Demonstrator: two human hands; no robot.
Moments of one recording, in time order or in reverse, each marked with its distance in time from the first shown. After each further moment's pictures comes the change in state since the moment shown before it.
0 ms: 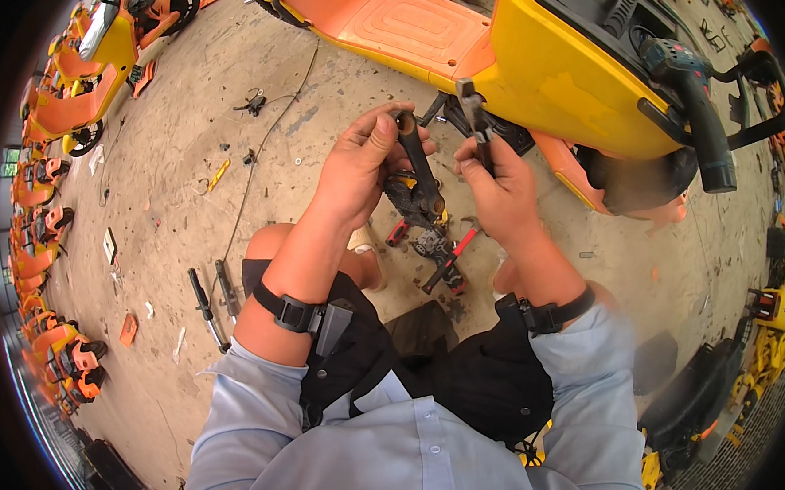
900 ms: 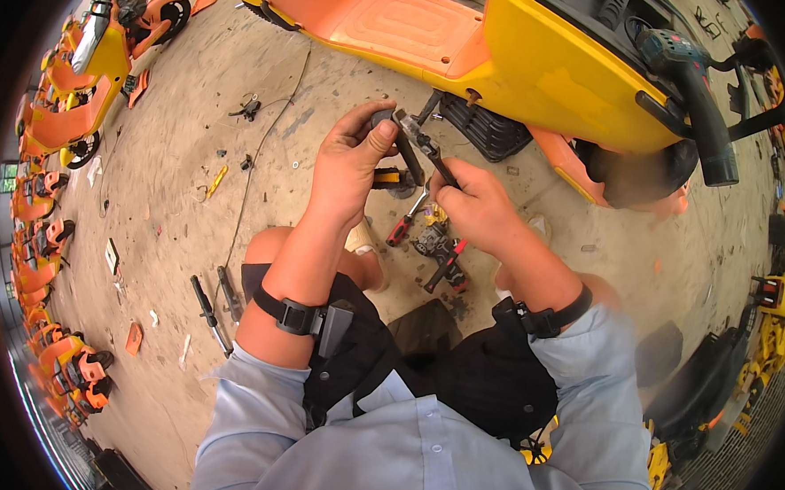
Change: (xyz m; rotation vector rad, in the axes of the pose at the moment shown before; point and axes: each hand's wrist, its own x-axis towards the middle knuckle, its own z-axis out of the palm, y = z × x) left_hand 0.010 -0.009 -0.014 0.247 0.174 0.110; right_hand -0.003 -0.008 0.008 -0.089 -0.300 0.315
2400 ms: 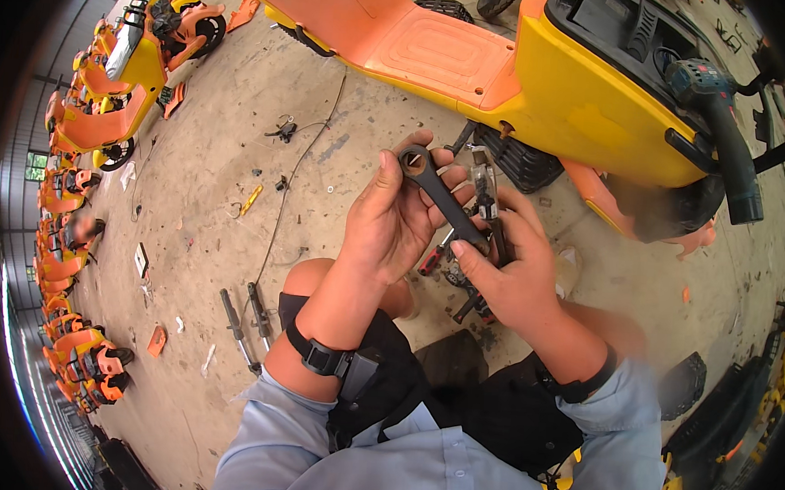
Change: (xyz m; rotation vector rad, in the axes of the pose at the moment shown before) left_hand -0.019 0.024 0.017 -0.823 -0.256 -0.147; right_hand -0.030 -0.020 0.018 -0.022 0.321 -0.303
